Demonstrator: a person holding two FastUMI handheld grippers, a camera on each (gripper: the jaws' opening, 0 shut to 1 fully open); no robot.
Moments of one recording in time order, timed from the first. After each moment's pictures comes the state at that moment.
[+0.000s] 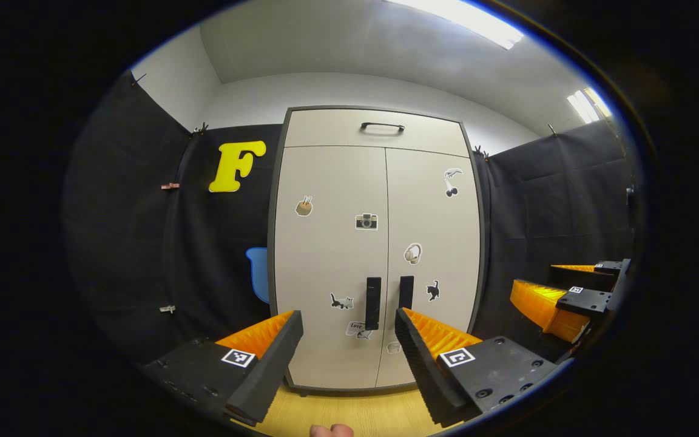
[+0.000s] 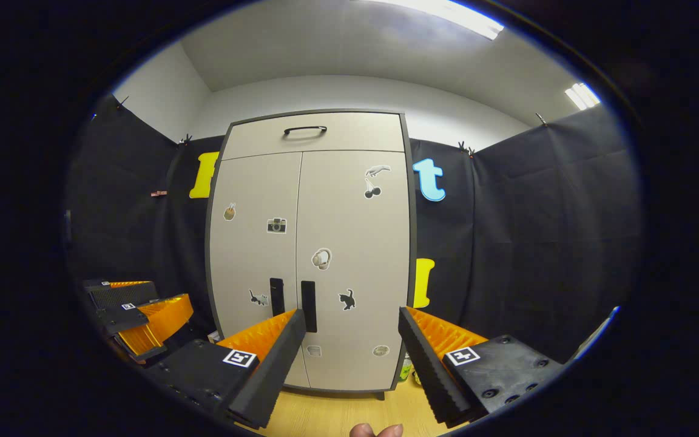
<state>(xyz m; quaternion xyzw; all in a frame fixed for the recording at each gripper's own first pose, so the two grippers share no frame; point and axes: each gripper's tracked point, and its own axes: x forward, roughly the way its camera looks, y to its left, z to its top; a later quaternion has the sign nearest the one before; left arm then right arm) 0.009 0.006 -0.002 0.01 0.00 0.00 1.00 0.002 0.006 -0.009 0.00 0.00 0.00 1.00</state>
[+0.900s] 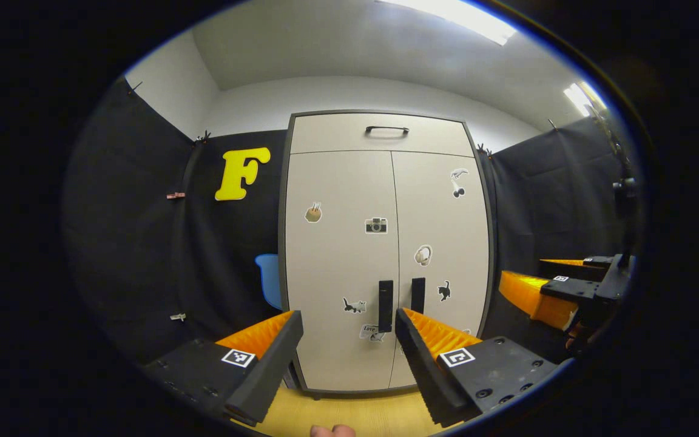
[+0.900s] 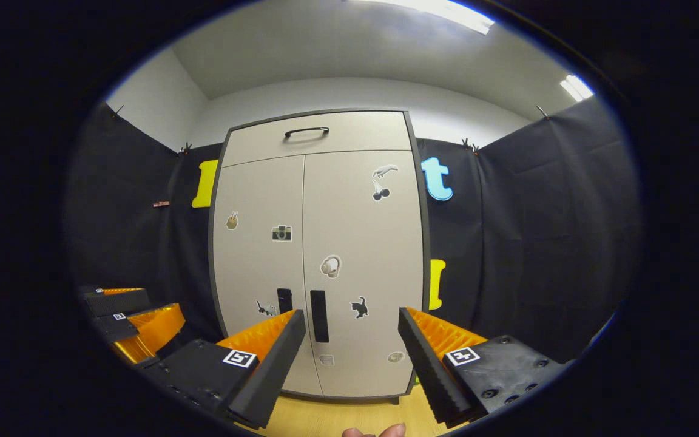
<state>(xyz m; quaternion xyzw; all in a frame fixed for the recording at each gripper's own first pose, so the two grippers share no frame) 0.004 0.021 0.006 0.03 0.00 0.02 1.00 0.036 0.028 -0.005 0.03 -0.01 0.02 1.00</state>
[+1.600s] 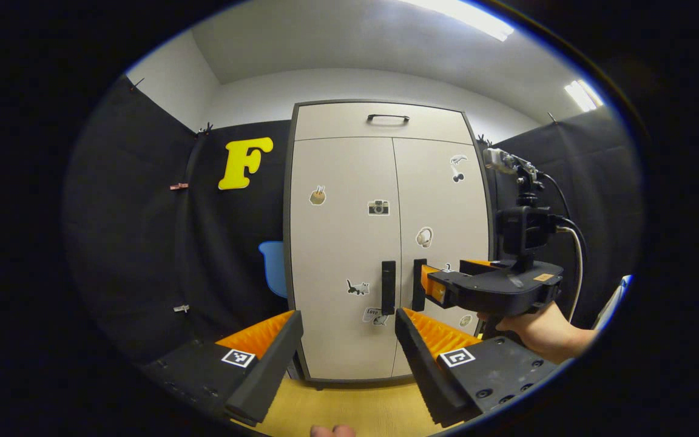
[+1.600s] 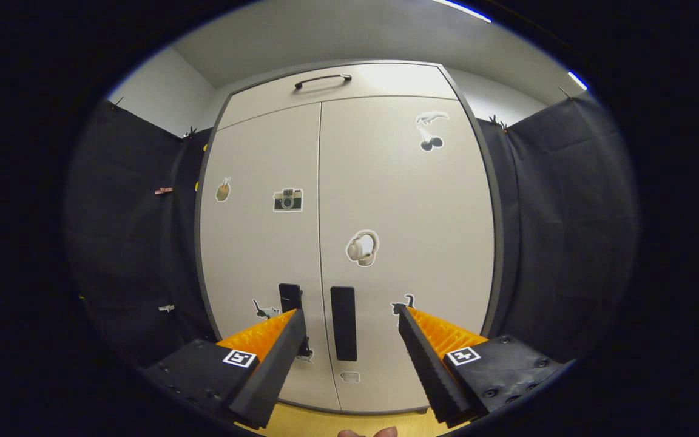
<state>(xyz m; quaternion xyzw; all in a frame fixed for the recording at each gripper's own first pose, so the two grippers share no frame) -0.013 0.031 -0.026 0.03 0.03 0.02 1.00 0.175 0.082 -0.079 0.03 0.03 0.05 1.00</state>
